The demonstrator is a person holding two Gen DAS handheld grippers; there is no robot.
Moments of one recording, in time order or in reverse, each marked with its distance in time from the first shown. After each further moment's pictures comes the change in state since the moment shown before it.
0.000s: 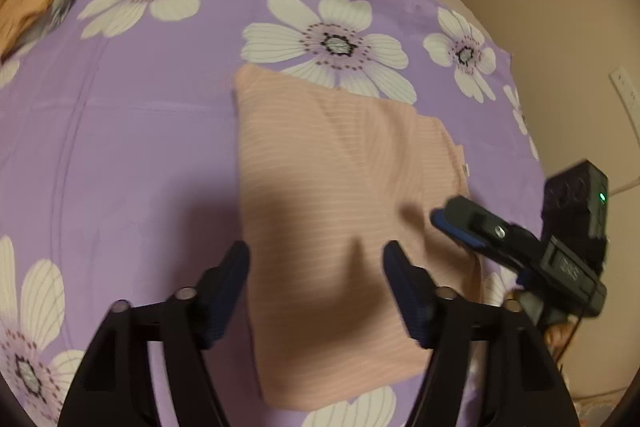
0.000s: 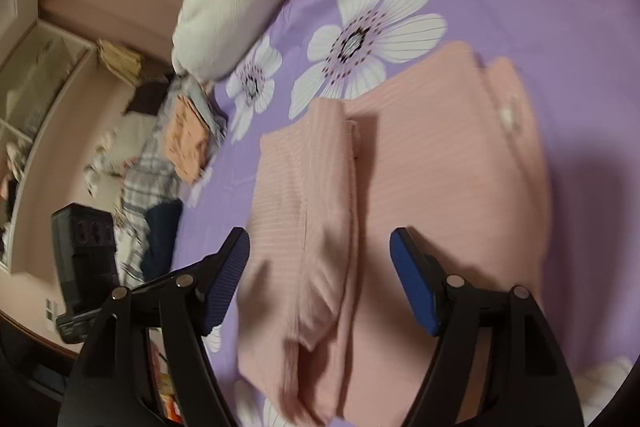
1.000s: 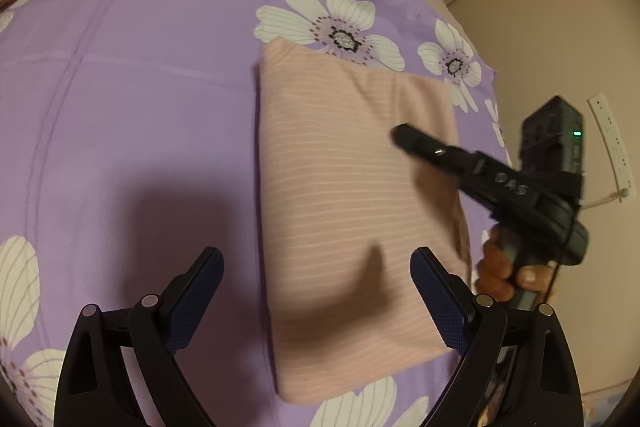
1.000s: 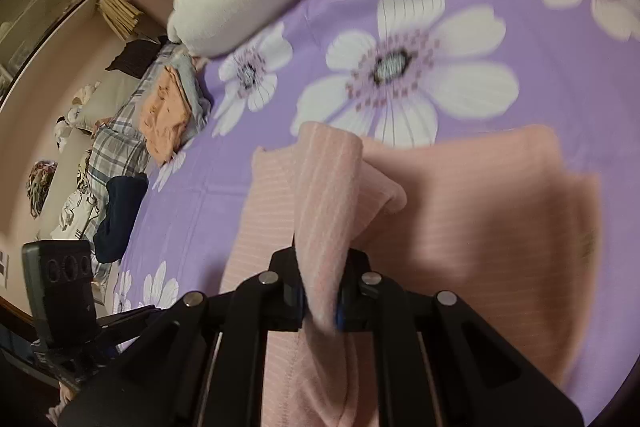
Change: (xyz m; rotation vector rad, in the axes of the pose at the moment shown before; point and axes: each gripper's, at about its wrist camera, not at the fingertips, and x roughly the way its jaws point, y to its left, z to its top) left arm 0.003 0.031 -0.009 -0.053 0.004 -0.138; right arm 0.040 0.035 0.041 -0.212 -0.012 -0.113
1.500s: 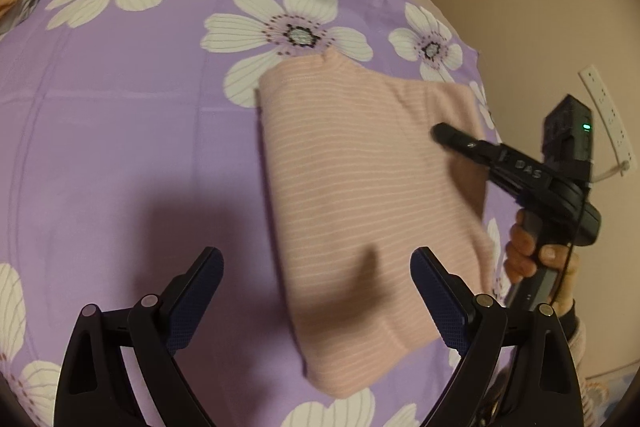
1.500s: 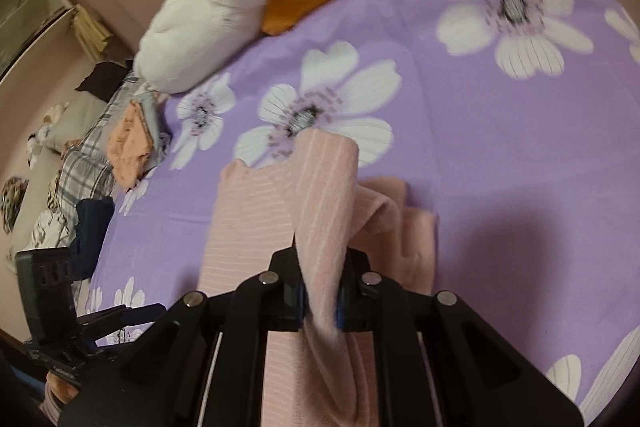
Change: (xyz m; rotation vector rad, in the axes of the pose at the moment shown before) left arm 0.015 -0.041 0.003 0.093 0.013 0.006; right arm -0.055 -0.053 0.013 0.043 -0.064 -0.152
